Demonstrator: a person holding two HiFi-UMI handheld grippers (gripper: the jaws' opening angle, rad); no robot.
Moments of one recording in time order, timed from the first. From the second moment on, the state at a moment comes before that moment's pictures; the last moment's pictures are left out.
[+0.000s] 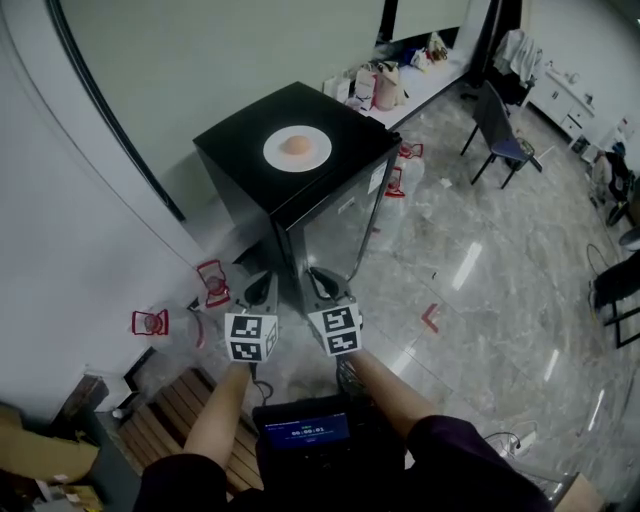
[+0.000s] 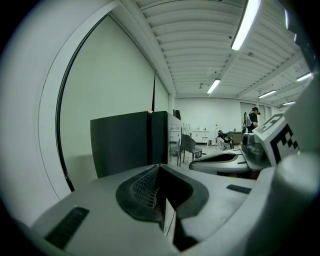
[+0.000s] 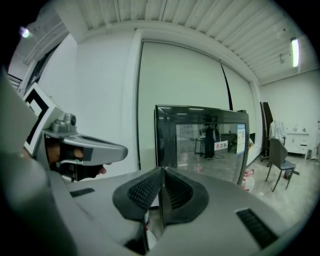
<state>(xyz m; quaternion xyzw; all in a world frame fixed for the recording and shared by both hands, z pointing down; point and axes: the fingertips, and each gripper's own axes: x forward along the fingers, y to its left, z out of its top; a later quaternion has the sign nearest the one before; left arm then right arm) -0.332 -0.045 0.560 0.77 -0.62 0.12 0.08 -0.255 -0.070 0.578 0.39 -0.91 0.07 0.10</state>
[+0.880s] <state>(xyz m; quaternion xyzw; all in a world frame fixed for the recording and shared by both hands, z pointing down) -0.378 -0.080 0.607 0.86 -0.48 0.14 0.07 -0.301 -0.118 0.666 0.58 -0.79 0.11 0.16</state>
